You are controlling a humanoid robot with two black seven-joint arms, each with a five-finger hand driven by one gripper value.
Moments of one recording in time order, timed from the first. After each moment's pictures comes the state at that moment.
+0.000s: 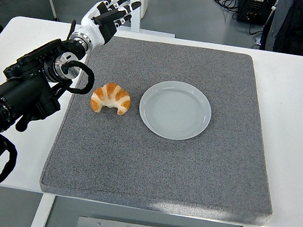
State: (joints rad) left arm -1.10 0.00 -0.61 -0.29 -0.02 -0.19 -0.20; right arm -0.11 0.00 0.00 0.16 -0.10 -0.09 0.25
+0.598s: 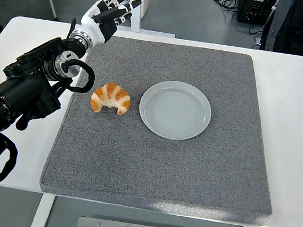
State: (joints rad) left arm -1.11 0.00 -0.62 -0.29 -0.02 -0.20 -0.20; right arm -0.11 0.00 0.00 0.16 -0.10 -0.09 0.25
